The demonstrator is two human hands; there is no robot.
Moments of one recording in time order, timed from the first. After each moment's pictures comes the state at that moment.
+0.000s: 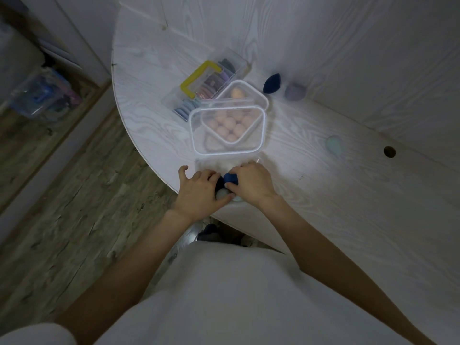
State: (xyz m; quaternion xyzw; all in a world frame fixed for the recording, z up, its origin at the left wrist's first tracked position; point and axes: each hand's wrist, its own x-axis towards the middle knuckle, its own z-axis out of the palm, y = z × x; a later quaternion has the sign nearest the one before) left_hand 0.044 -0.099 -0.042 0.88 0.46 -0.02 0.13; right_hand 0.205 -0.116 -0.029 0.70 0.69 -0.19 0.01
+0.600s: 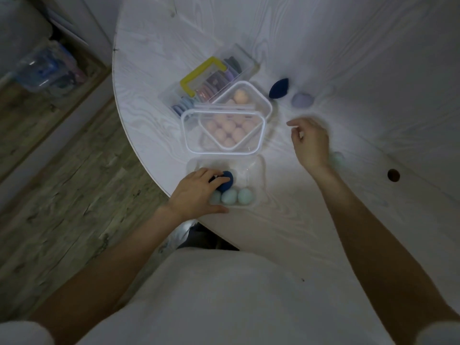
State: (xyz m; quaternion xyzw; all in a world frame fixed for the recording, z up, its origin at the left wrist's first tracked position) left_hand 0.060 -0.081 -0.053 0.91 0.37 0.04 0.20; right_hand 0.353 -0.050 -0.019 0.77 0.58 -0.16 -0.22
